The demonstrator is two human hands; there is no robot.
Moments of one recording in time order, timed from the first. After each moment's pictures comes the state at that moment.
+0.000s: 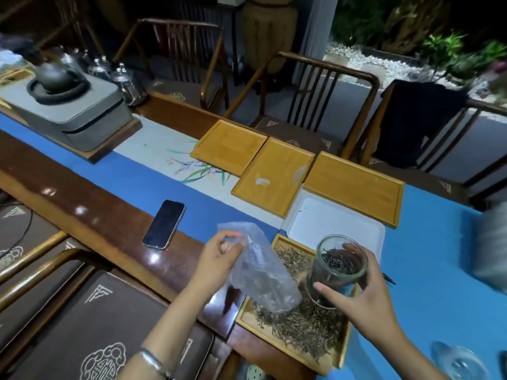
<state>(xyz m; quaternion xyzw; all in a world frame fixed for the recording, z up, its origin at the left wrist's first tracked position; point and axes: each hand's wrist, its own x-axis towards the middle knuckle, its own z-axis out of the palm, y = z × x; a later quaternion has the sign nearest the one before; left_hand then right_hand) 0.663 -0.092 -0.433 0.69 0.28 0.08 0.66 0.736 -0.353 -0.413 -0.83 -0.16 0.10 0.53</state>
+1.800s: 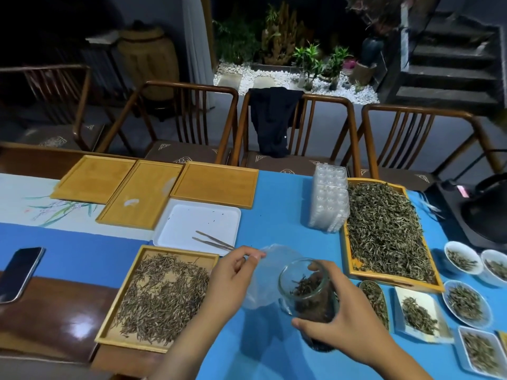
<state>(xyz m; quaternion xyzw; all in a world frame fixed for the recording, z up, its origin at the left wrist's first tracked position) 0.713 -0.440 -0.372 0.75 0.08 0.00 0.66 0.698 -0.657 -0.333 -0.89 -0.13 0.10 0.43</state>
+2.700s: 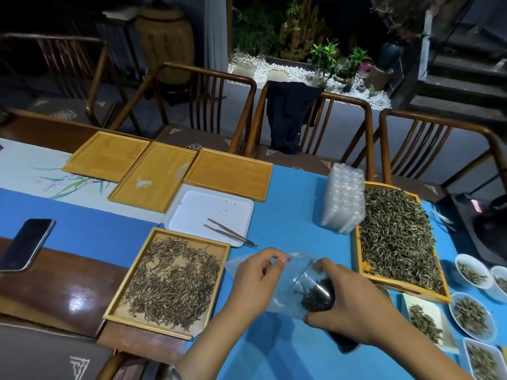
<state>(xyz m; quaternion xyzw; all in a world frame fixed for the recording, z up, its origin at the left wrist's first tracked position) 0.704 -0.442 -0.391 0.77 0.08 -0.01 0.64 0.718 -0.625 -0.321 -0.96 -0.15 0.19 0.12</state>
